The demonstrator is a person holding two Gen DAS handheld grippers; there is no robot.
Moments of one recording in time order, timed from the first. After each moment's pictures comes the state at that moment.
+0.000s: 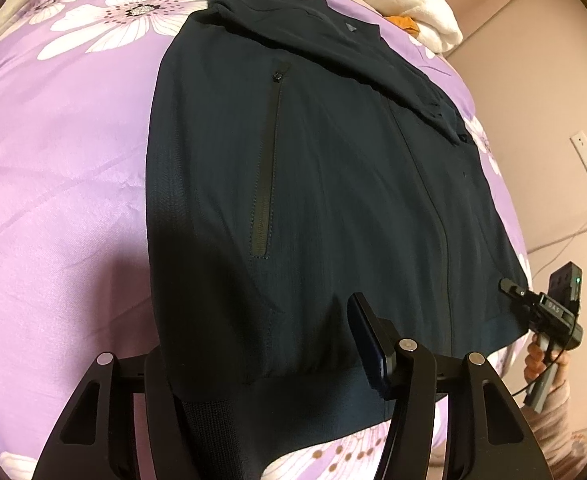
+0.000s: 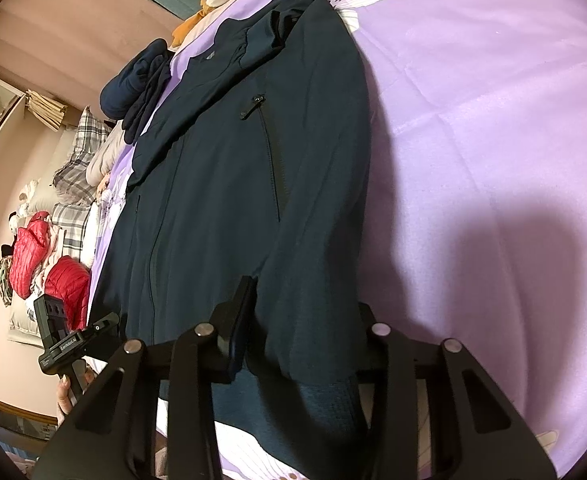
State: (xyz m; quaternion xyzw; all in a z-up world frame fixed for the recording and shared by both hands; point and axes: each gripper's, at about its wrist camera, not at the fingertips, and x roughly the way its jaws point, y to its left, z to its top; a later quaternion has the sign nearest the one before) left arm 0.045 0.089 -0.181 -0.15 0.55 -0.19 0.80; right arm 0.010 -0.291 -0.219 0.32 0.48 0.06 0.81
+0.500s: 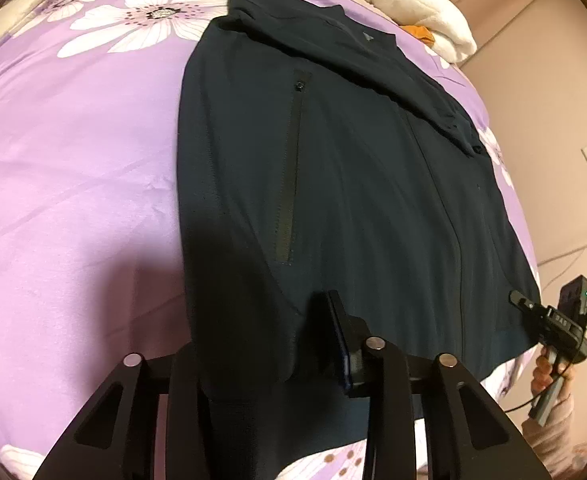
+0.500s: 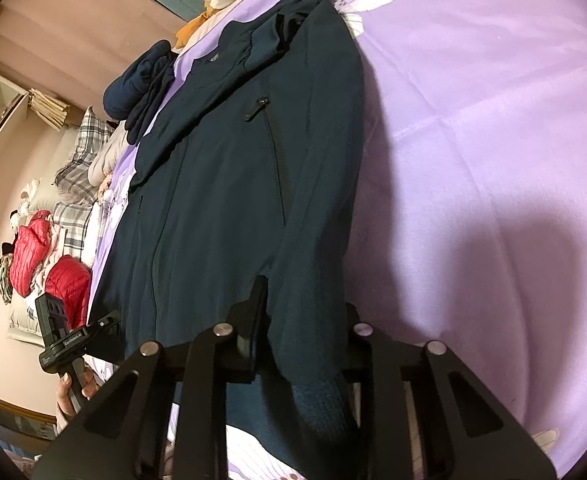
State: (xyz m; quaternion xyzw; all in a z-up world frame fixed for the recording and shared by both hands) left arm 0.044 0.095 -0.181 -0.15 0.55 -0.16 0.81; right arm 0.006 -0.288 -0.217 0.32 0.47 0.06 0.82
